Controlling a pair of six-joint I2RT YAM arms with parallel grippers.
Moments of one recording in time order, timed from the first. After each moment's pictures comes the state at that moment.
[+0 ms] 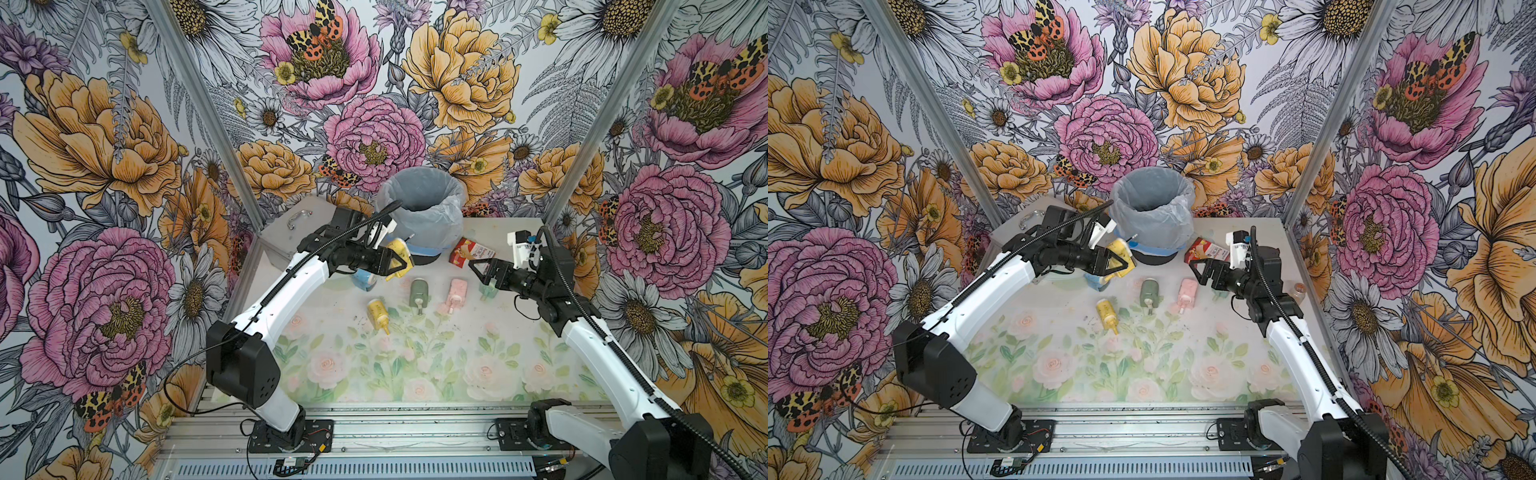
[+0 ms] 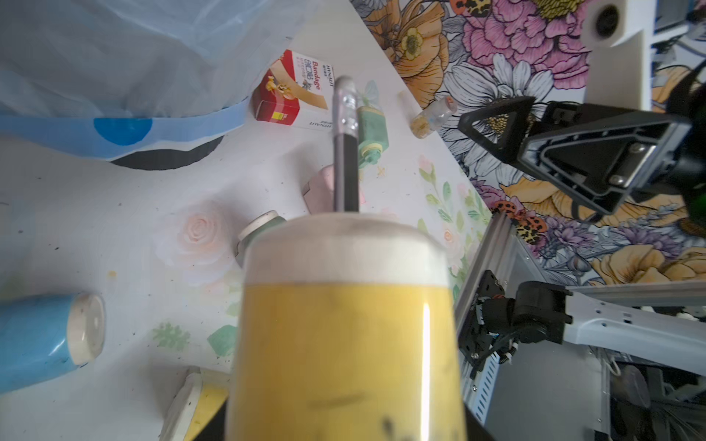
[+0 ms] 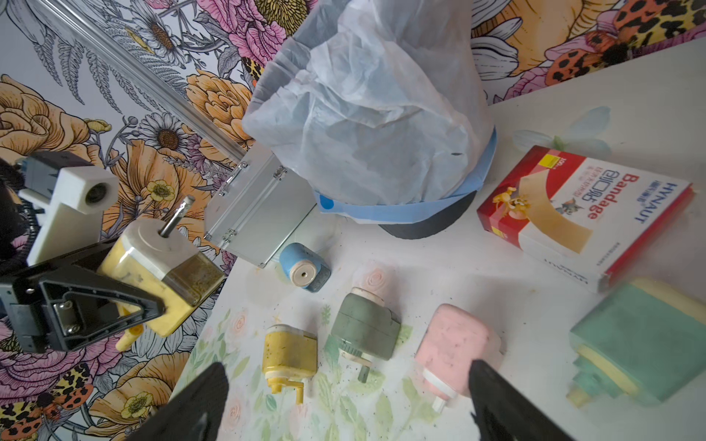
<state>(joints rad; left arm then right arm) -0.40 1.62 1.55 -0.80 0.70 -0.09 0.09 1.12 0.88 -0.21 -0.60 0.45</state>
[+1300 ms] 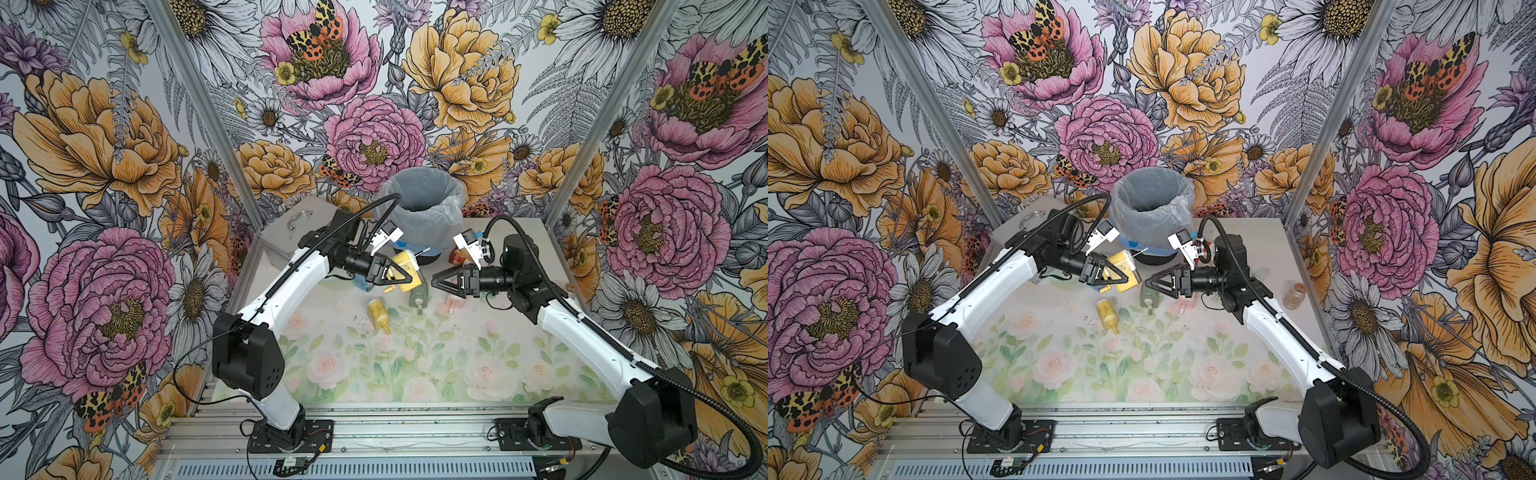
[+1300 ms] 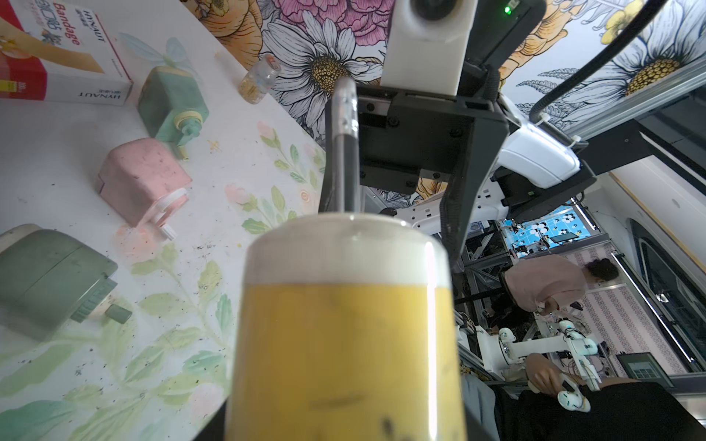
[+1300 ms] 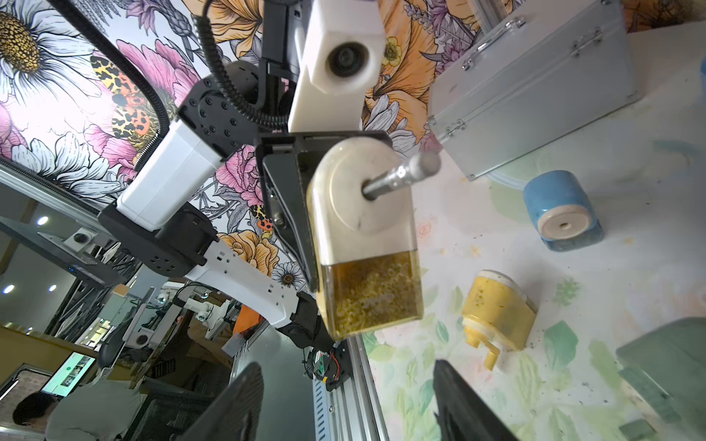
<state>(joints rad) -0.40 1.63 1.52 -0.94 1.21 0.13 0.33 1.25 0.99 -0.06 -1.15 0.49</state>
